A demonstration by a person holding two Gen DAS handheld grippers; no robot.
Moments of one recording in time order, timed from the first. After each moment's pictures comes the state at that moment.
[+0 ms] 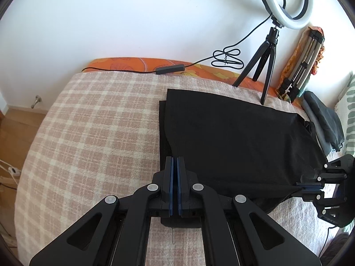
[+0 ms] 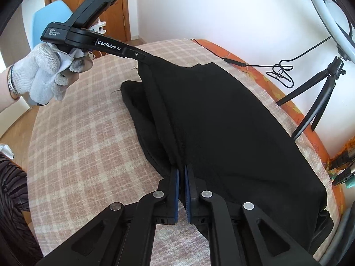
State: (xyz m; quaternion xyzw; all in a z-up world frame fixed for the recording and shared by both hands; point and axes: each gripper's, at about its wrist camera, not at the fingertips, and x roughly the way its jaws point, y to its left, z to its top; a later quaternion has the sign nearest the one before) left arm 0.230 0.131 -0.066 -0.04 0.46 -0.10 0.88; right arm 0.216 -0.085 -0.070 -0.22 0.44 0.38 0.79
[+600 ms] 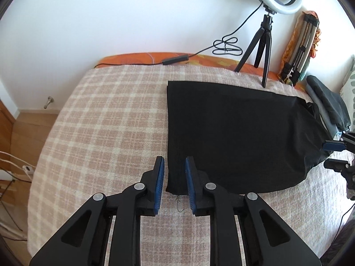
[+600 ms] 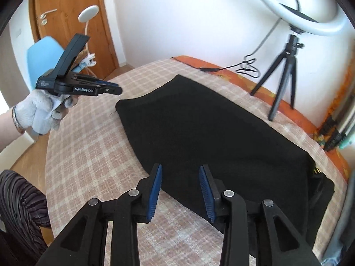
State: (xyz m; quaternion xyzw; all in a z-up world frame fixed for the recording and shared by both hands) left arm 0.191 0.127 -0.053 0.00 0.46 -0.08 0.89; right arm 0.189 -0.165 -0.040 -0.11 0.41 0.34 0.84
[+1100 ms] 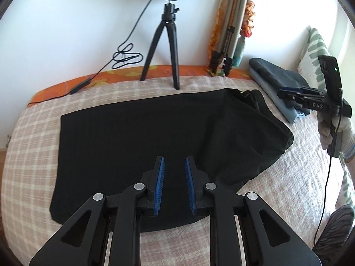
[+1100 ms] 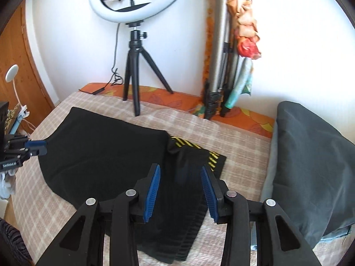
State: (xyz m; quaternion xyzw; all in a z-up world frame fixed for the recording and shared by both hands) left arm 0.205 -0.025 -0.050 0.04 0.43 -0.23 0.87; right arm 0.268 -0.351 -0.038 -0.02 0.42 0.13 0.90
